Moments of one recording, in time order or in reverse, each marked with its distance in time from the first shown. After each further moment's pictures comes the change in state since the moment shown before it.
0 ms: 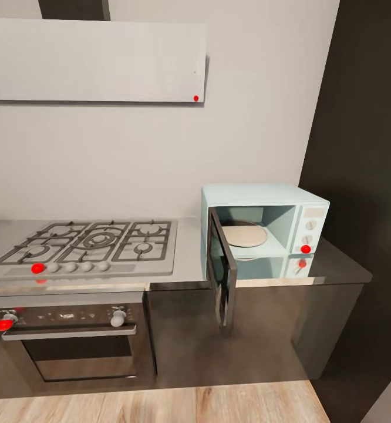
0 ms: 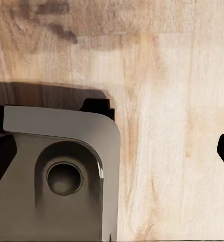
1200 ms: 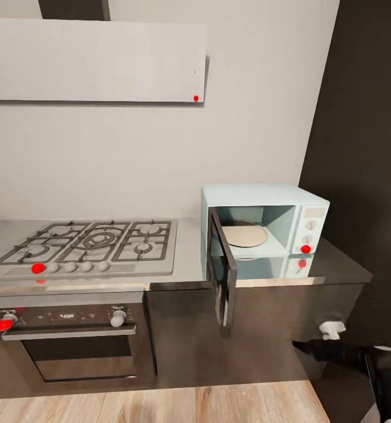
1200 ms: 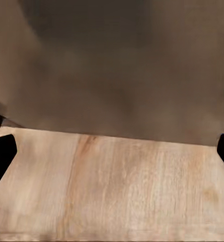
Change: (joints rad) left arm 0.000 0.000 0.000 0.000 -0.002 -0.001 -0.009; right arm -0.264 0.031 0.124 -1.047 -0.168 0.579 0.805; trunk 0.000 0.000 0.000
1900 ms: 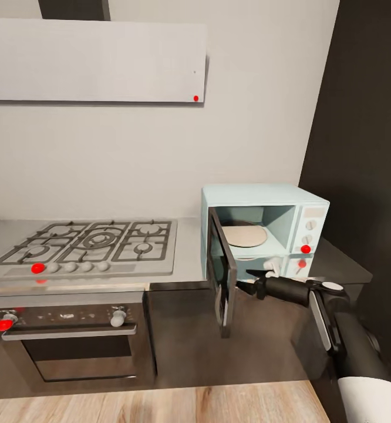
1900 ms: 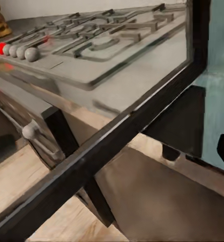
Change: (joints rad) left arm 0.000 0.000 0.000 0.000 0.000 0.000 -0.002; right arm -0.123 0.056 0.490 -0.317 -0.521 0.119 0.069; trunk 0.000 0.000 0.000
